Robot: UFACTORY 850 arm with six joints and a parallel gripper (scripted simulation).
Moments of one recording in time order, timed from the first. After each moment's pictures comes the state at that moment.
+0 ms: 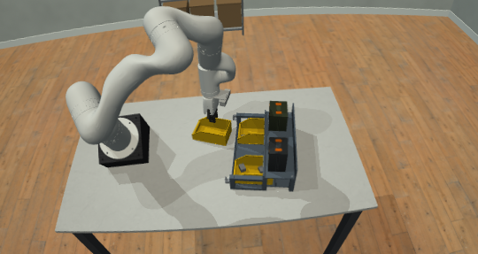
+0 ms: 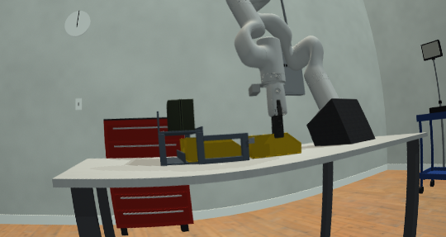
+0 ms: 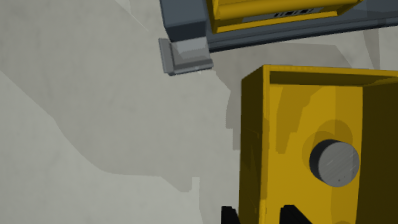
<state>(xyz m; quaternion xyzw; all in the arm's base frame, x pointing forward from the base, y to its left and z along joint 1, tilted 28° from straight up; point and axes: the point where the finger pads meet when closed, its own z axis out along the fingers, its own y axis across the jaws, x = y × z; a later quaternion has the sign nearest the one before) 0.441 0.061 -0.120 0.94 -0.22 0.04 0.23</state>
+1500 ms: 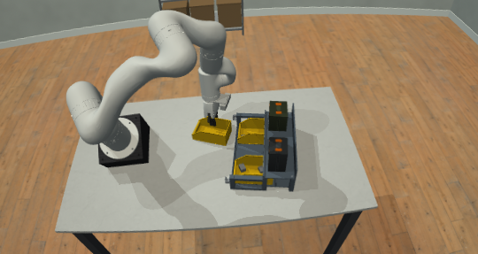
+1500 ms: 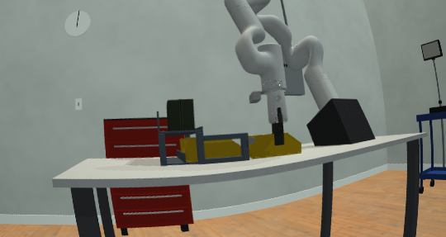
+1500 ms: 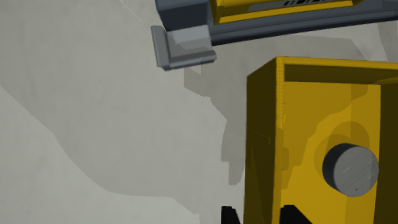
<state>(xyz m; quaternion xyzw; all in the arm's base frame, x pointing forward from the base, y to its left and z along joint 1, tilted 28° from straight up) 0.441 0.050 -0.141 0.94 -0.22 0.05 0.23</state>
